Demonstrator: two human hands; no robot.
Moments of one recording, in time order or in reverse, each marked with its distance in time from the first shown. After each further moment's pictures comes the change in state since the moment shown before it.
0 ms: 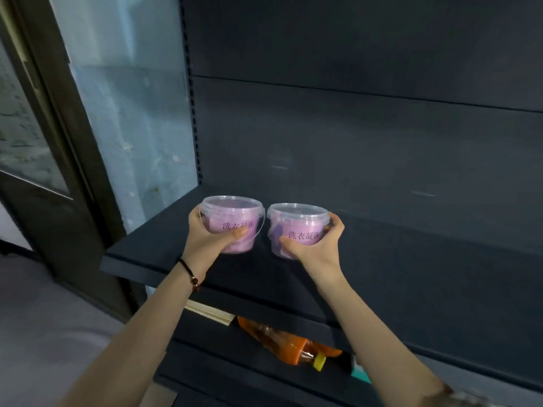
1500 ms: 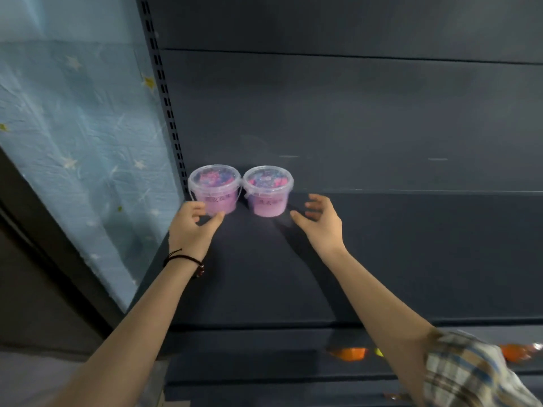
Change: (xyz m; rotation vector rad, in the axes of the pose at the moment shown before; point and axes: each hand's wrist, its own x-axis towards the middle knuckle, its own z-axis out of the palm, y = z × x) left_hand 0.160 -0.044 -0.080 0.397 -0.063 0.086; right_hand 0.072 0.031 0.111 -0.305 0.265 0.123
